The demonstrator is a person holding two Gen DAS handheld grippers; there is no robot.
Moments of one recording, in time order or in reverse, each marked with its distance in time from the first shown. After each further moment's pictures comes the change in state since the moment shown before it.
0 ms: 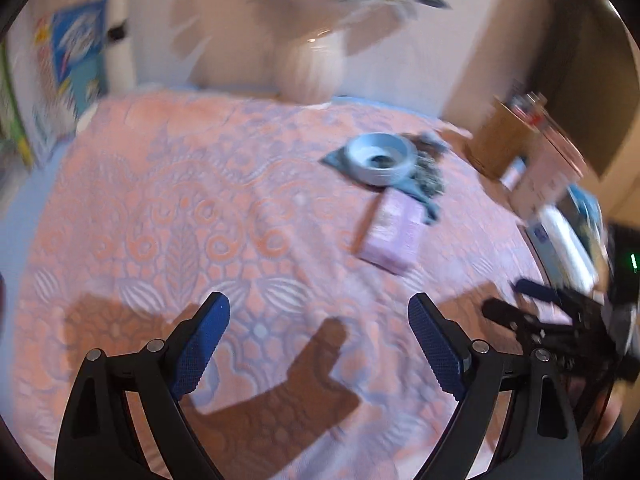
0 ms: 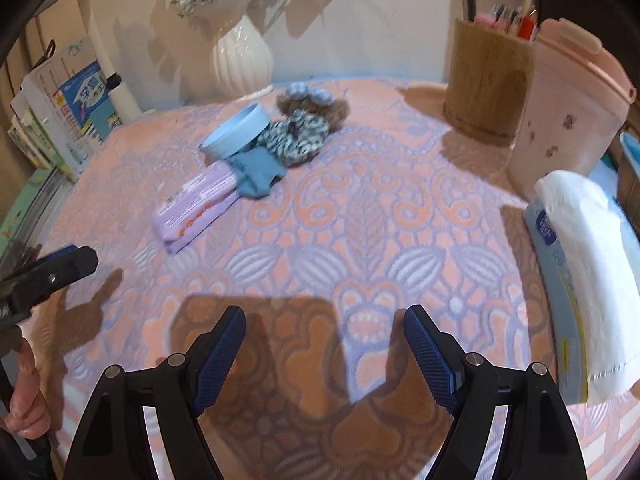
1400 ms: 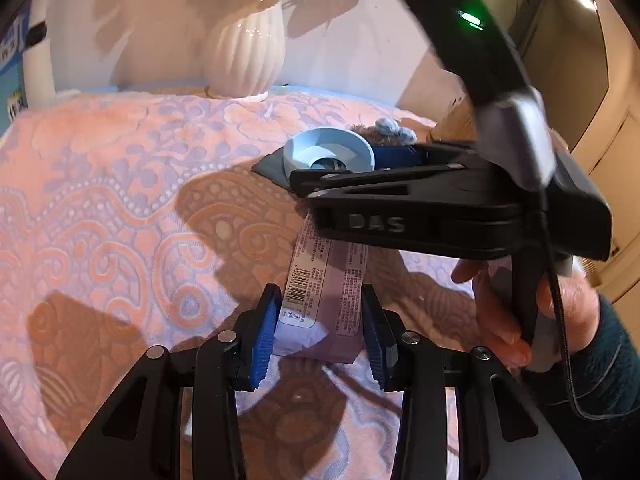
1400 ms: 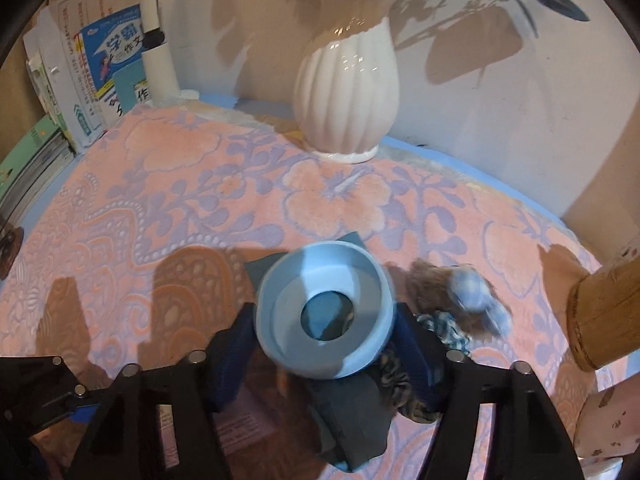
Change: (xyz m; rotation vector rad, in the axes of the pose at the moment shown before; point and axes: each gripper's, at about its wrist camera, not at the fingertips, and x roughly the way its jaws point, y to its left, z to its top) left arm 0.066 0.003 0.026 0.015 0.019 -0.218; right arm 0.088 0.081 0.136 -0.310 -0.042 0.004
